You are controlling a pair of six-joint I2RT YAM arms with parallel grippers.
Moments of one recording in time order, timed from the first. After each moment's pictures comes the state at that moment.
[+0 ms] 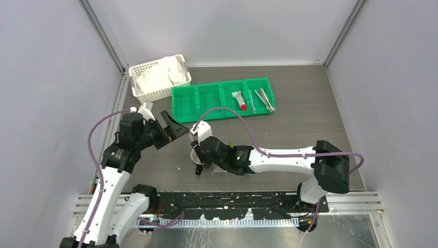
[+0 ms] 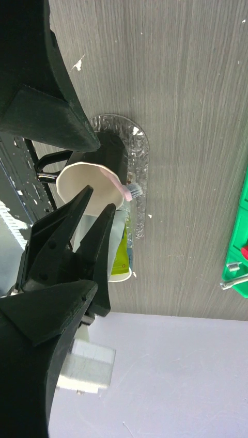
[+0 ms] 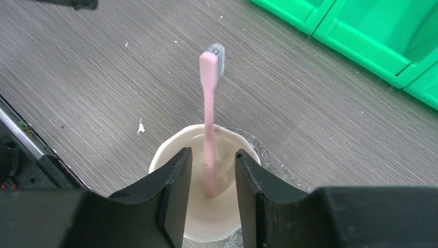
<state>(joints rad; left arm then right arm) -0.22 0.72 0.86 -0.69 0.37 -0.76 1.27 1.58 1.06 -0.02 0.46 0.30</state>
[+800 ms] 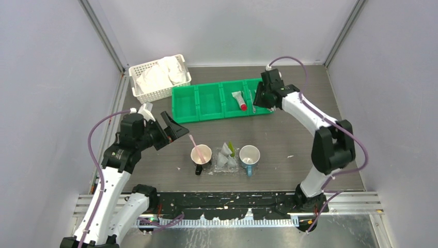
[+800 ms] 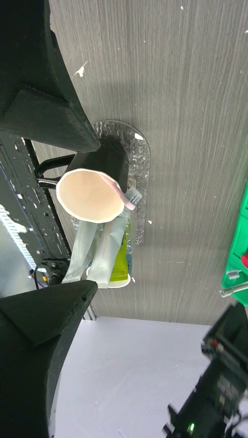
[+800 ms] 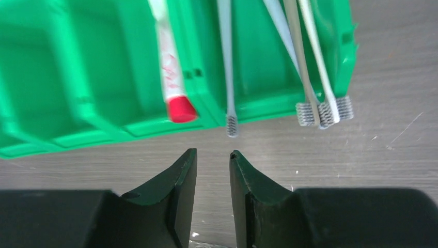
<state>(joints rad) -0.22 0.72 0.85 -0.70 0.35 -0.76 0.37 1.63 1.35 -0.48 0.11 0.51</state>
